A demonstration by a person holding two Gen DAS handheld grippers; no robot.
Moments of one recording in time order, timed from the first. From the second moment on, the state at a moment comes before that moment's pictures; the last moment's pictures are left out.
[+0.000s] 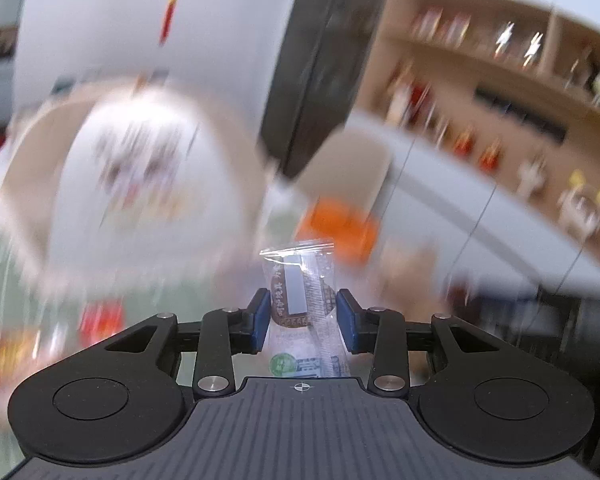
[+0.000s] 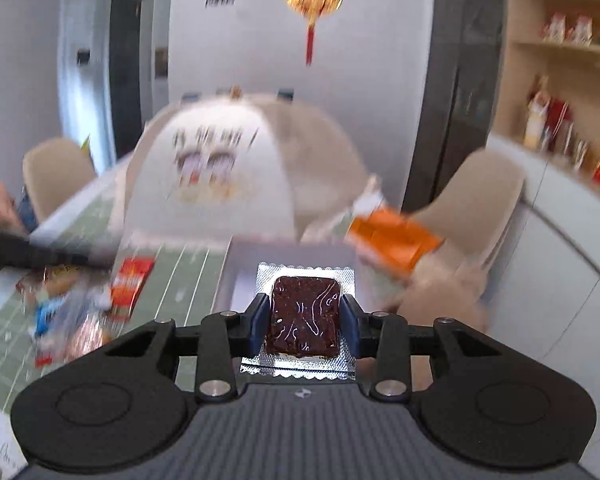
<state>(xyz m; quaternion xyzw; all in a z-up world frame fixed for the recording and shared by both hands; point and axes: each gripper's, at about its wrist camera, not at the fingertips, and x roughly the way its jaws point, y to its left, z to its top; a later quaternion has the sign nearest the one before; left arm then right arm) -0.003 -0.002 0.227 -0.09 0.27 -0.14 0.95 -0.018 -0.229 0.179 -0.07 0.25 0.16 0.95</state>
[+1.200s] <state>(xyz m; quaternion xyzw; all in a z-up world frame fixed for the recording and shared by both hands) -0.110 0.188 0.095 -0.25 0.38 0.16 0.87 0.059 0.000 0.068 -0.10 0.41 0.37 0.83</state>
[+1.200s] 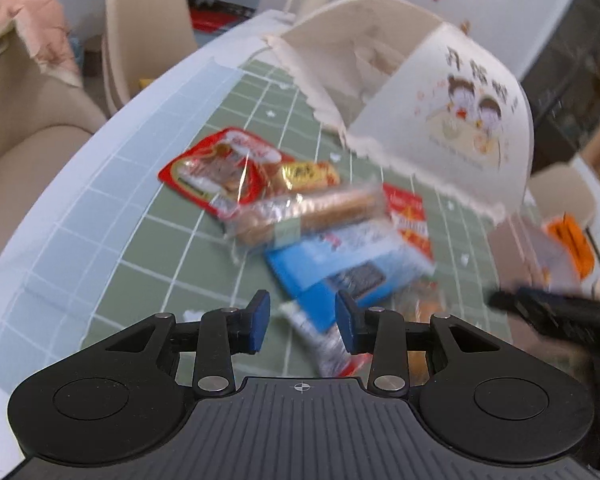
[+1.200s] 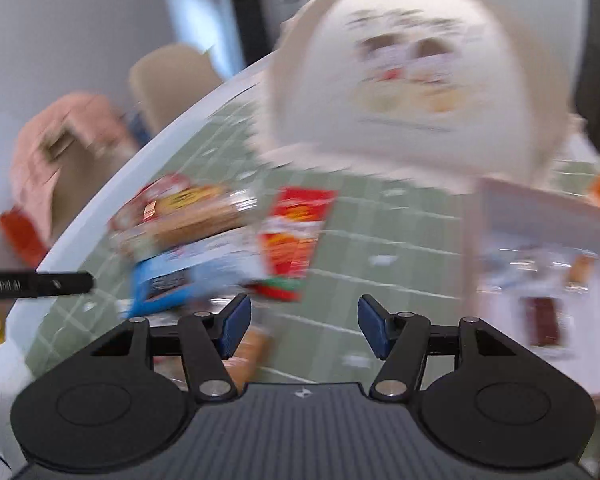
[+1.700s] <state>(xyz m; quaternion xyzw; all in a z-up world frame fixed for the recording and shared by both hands) -0.071 0.178 0.058 -0.26 0.43 0.12 0.85 0.021 -0.005 0.021 -0.15 0.46 0.32 0.81</state>
